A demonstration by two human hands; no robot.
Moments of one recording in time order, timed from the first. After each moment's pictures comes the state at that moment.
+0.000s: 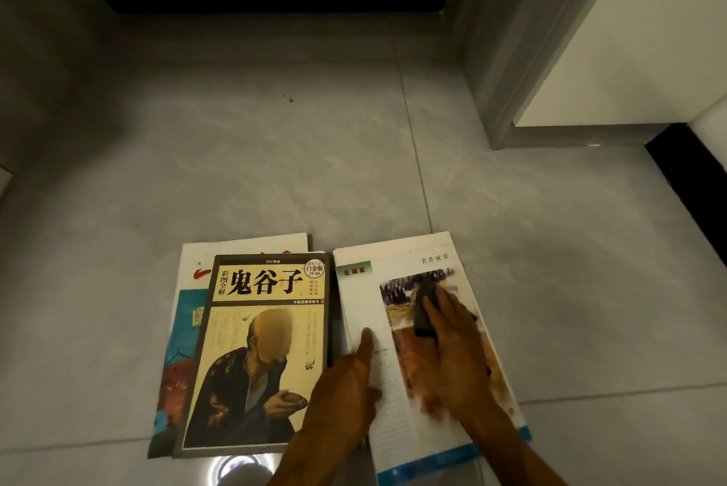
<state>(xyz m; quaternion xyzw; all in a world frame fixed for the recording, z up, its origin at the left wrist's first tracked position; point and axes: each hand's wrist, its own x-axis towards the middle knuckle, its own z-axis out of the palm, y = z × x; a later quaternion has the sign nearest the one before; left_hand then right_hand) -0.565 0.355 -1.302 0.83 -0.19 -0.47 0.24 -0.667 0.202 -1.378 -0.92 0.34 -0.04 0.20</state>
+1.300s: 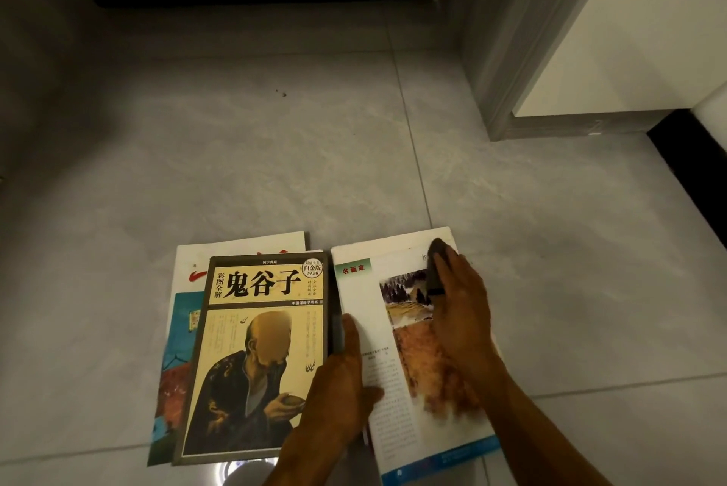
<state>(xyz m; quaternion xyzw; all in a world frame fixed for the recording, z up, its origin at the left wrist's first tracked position) -0.556 0.358 -1.327 0.81 -0.20 -0.47 0.27 -0.630 0.161 -1.382 -0.88 0.41 -0.08 0.22</state>
